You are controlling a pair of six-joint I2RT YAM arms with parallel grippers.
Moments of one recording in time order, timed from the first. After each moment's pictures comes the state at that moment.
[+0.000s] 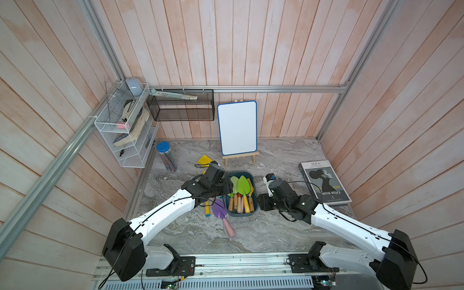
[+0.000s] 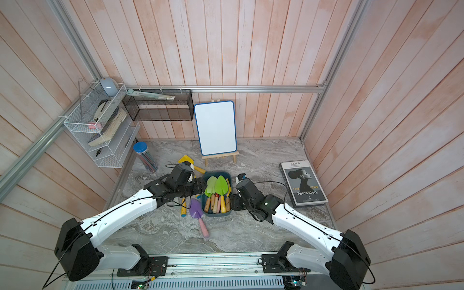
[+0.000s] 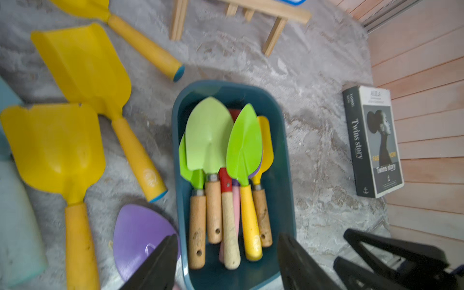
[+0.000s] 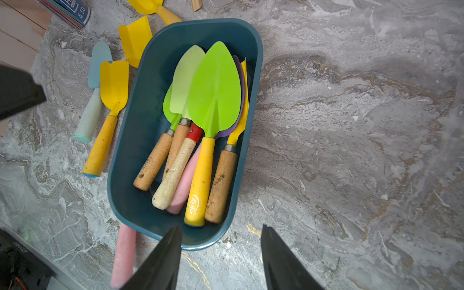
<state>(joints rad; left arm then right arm) -0.69 1.33 1.00 -0.54 0.02 -0.78 0.81 1.13 0.78 -0.49 0.09 0.56</state>
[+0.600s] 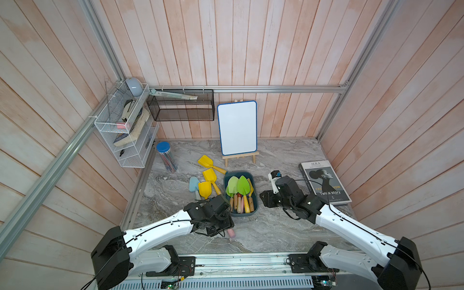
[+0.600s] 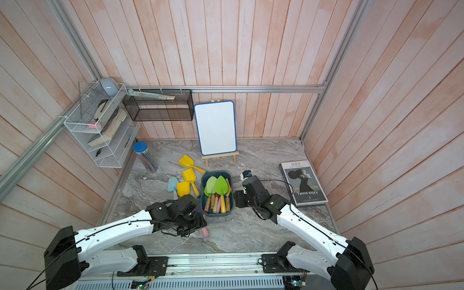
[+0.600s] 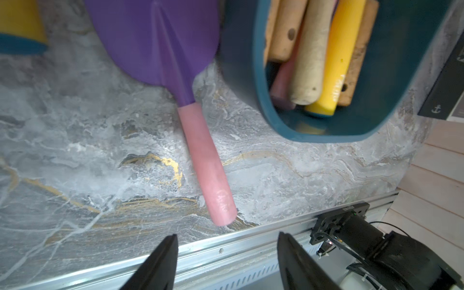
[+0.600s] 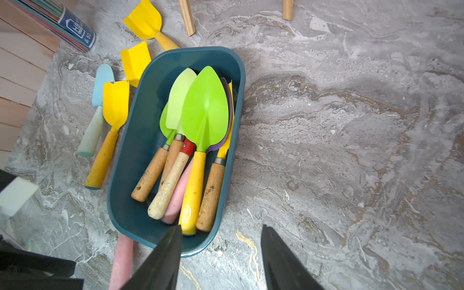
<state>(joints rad) -0.94 1.20 0.74 -0.68 0.18 -1.24 0.73 1.06 0.76 -0.48 0.06 0.51</state>
